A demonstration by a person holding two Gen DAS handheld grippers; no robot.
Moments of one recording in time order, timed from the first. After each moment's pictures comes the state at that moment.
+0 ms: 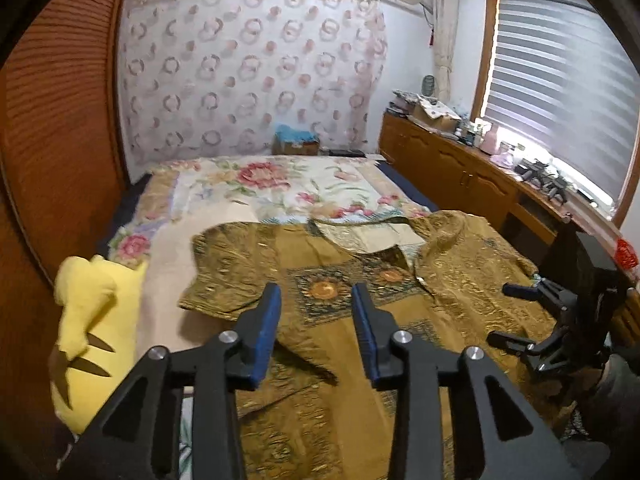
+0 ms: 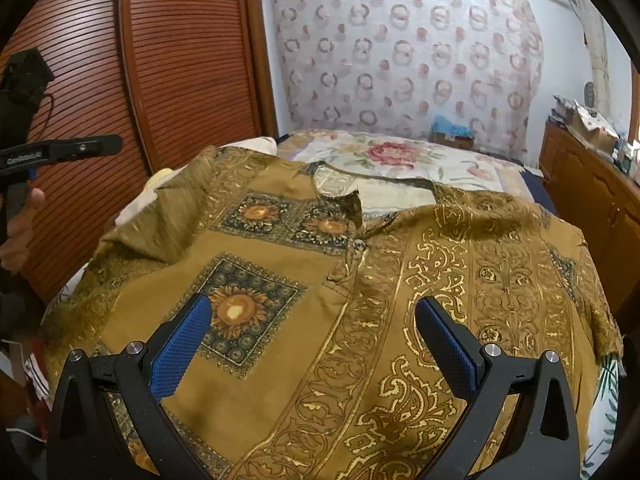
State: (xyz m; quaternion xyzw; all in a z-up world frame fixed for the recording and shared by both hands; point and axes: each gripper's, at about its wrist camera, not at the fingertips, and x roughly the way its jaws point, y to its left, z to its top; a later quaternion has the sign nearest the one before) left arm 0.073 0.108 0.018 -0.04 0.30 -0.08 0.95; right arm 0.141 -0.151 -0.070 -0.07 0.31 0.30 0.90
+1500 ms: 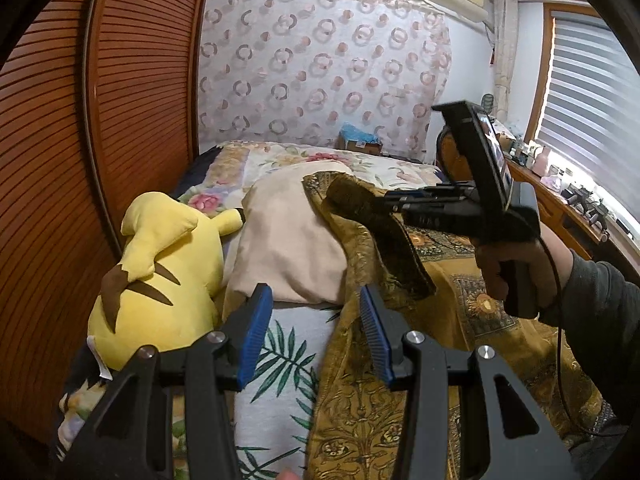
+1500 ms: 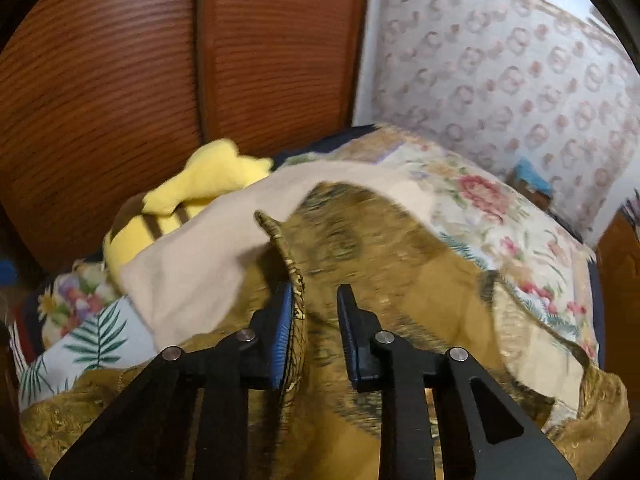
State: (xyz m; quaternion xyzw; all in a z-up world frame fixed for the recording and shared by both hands) left arm -0.001 0.173 -0.041 -0.08 0.30 0.02 0.95; right arm 0.225 0.099 -0.073 -0.20 0.31 0.39 0.84
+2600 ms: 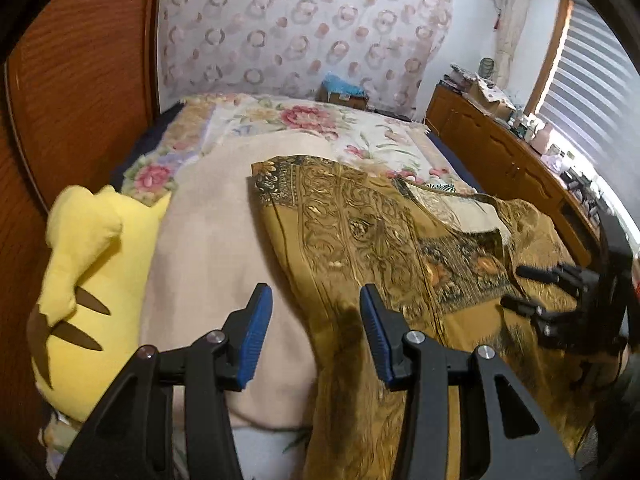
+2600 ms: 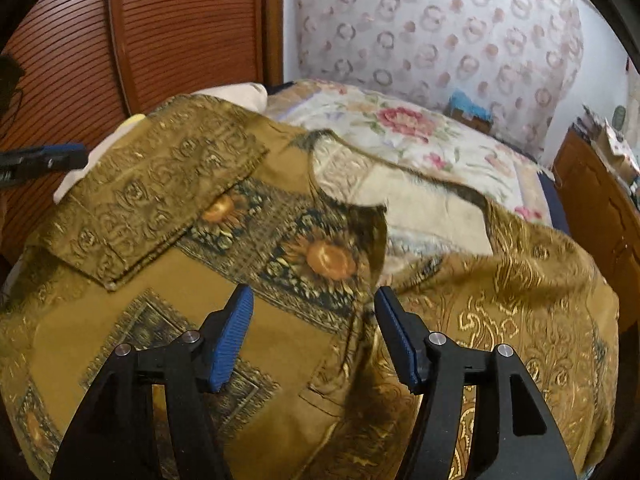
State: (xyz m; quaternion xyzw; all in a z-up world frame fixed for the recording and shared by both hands) left arm 0.162 0.170 -0.069 -0.11 0.39 -0.03 0.91; right arm 0.247 -0.082 -0.107 -0.16 0.38 0.30 0.86
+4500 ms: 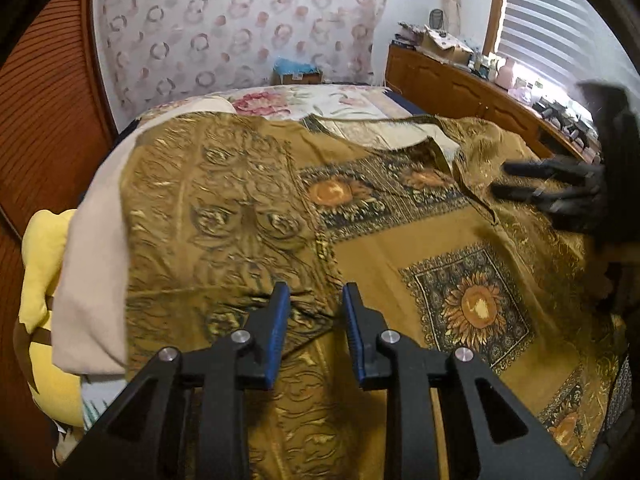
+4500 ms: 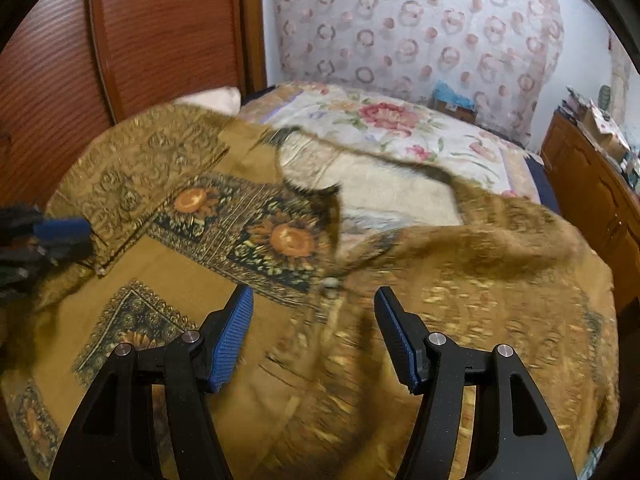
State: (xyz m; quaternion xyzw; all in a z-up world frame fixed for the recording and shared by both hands) left arm 0.128 0.072 -0.097 0.00 0.41 -0.08 0.91; right arm 0.242 -0.120 -0.096 -0.13 0.38 0.28 0.87
